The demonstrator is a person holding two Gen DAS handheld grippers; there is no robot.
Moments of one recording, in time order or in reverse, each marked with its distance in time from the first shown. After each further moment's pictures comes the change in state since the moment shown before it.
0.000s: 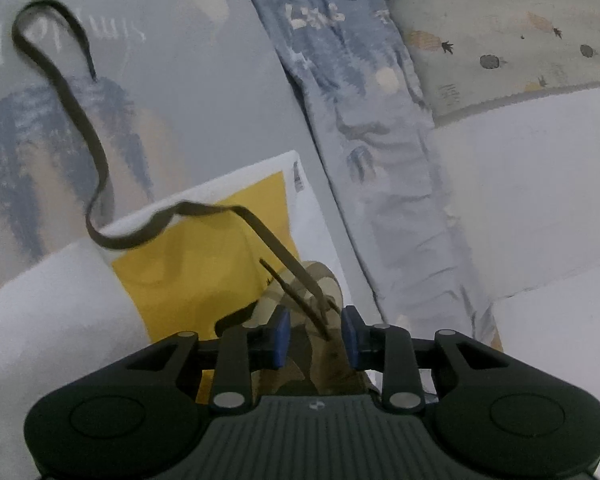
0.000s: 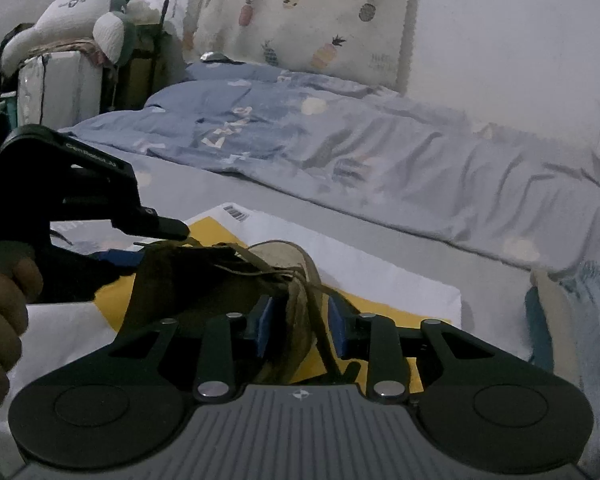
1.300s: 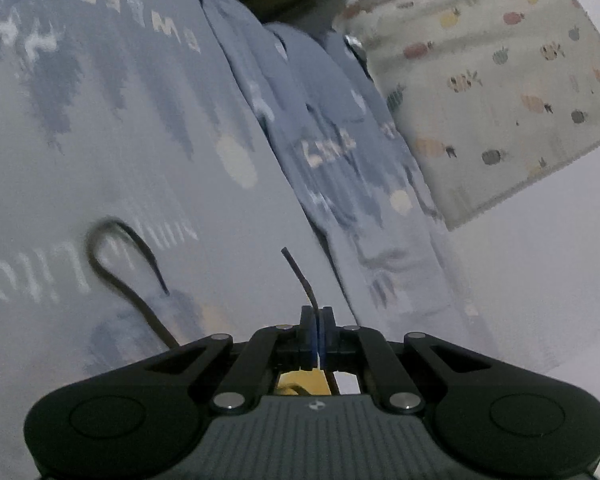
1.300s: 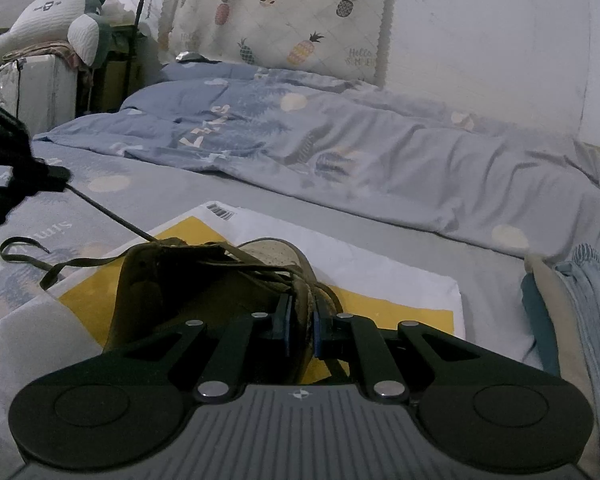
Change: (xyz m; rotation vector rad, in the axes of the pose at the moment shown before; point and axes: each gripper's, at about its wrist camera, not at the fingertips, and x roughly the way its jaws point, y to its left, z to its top) left arm -0.082 0.007 0.058 0.058 -0.360 0.092; right arm 0.020 0.015 -0.002 0.043 0.004 -0.077
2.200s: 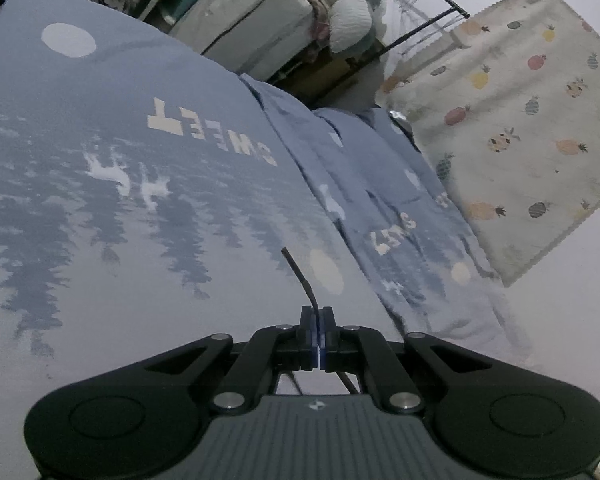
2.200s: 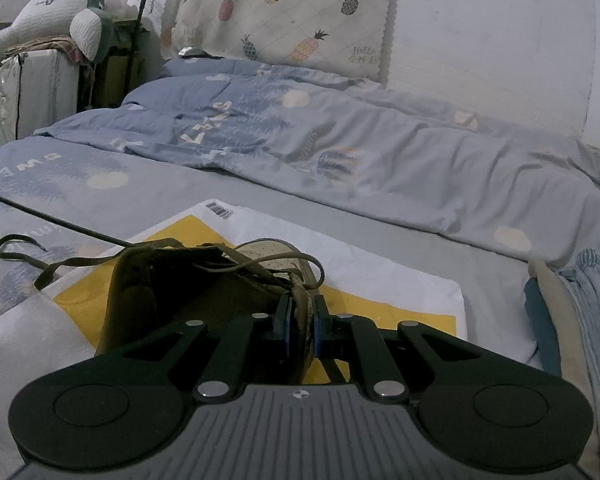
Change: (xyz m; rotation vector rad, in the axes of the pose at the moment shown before) left arm -0.086 0.024 0.041 0.060 -0.191 0.193; right arm 0.011 -0.005 0.004 -0.019 0.009 0.005
